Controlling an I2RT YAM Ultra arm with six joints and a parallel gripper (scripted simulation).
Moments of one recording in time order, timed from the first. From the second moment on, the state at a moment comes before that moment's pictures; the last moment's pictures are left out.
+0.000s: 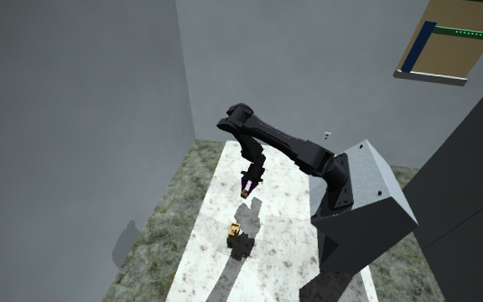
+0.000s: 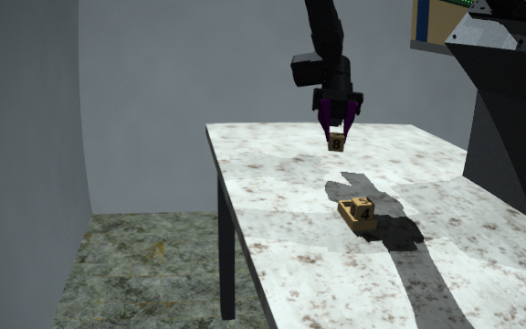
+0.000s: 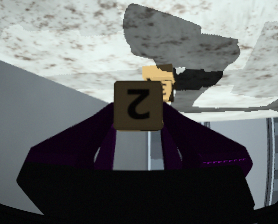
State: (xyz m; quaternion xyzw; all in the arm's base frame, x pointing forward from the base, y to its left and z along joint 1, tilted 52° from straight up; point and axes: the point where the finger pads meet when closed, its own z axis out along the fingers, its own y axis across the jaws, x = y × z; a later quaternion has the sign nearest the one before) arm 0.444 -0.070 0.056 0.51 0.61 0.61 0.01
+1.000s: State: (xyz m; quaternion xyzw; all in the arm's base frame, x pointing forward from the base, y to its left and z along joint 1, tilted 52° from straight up) arm 0.456 -0.066 0.044 0.51 0.61 0.61 0.00
